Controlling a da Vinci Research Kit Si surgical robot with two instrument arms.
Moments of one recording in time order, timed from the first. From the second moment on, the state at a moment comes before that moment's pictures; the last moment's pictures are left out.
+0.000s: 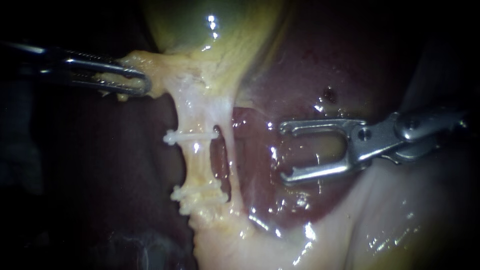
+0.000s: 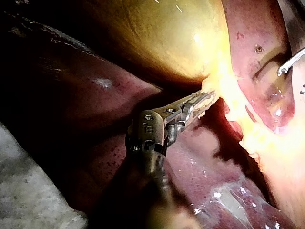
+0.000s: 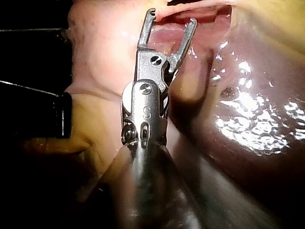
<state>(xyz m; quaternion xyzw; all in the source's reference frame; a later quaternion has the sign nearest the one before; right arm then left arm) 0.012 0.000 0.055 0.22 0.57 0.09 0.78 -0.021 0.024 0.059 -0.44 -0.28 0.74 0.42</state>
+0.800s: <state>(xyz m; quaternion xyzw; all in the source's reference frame) 0.012 0.000 0.055 0.22 0.57 0.08 0.79 -0.026 0.023 0.067 -0.43 -0.27 0.75 0.41</state>
